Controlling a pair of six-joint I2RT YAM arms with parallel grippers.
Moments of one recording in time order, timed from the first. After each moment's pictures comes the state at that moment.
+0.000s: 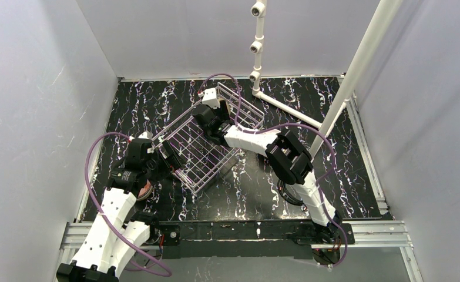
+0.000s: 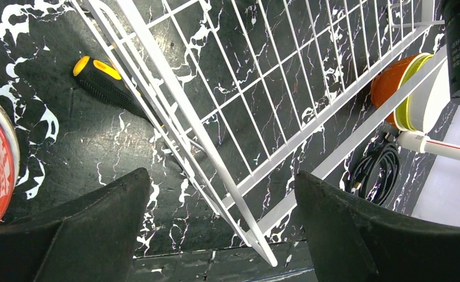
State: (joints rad) left arm -0.20 0.75 0.71 -0.80 0.12 -0.72; right arm 0.94 2.28 1.80 -0.08 0.80 0.24
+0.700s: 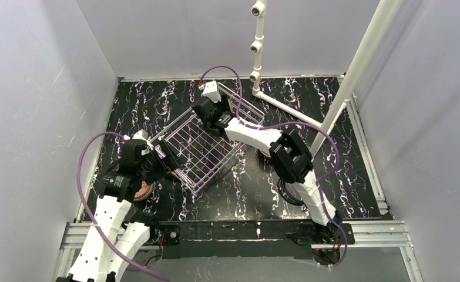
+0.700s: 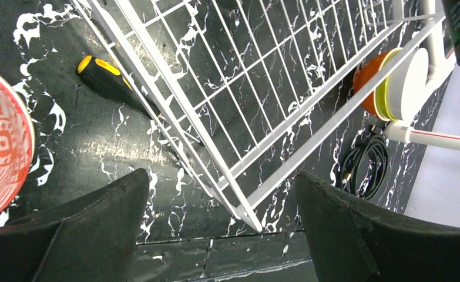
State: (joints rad) left arm -0.20 0.69 0.77 -0.88 0.12 -0.70; right arm 0.92 2.29 1.93 -0.26 0.81 0.26
